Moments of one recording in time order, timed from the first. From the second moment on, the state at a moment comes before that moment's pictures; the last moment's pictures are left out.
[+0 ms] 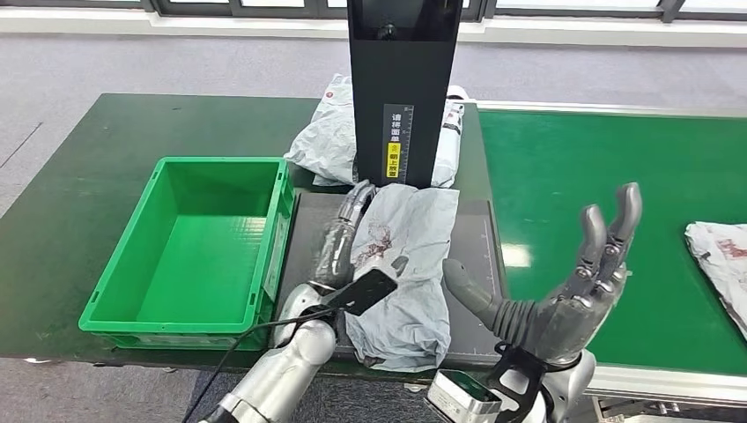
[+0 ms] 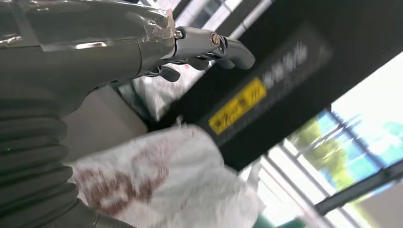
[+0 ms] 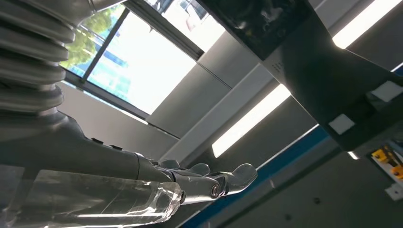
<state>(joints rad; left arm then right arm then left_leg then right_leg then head) -0.42 -0.34 -0.45 -0.84 -0.61 0.49 -0.42 -0.01 0.29 0.22 -1.82 0.86 -0.70 -0.70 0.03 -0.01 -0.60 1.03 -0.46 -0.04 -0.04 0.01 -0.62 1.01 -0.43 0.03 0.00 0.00</state>
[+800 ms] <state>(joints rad) -0.57 -0.36 -0.72 -0.40 -0.77 0.40 -0.09 -0.01 0.29 0.22 -1.84 0.81 -0.70 -0.70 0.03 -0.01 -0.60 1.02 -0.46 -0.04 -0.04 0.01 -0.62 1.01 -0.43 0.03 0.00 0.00</state>
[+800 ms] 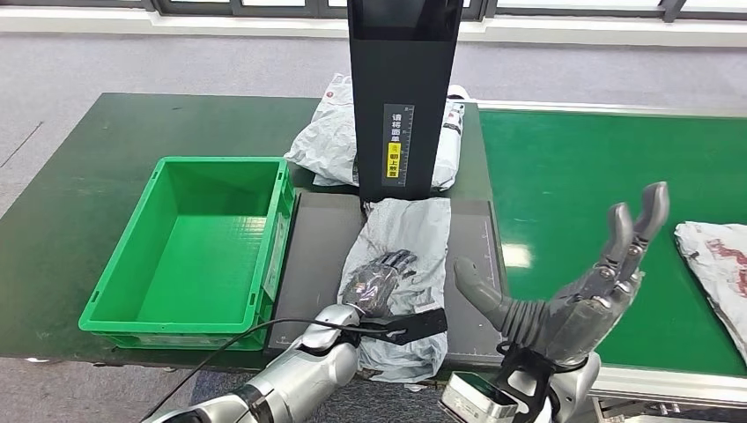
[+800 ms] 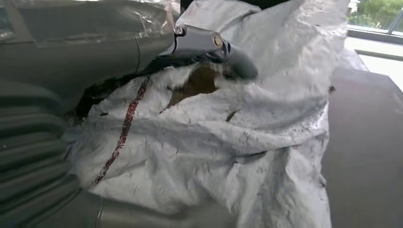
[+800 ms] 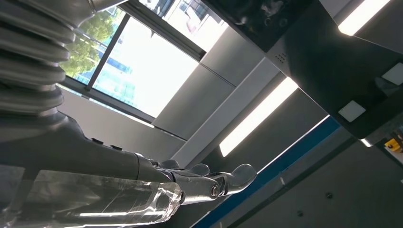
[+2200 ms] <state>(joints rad) -0.37 -0.34 -0.37 -1.40 -1.50 0.70 -0.08 -0.01 0.29 0.22 -1.84 0.87 -0.70 -0.70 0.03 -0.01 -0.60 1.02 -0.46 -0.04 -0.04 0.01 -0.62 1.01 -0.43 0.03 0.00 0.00</state>
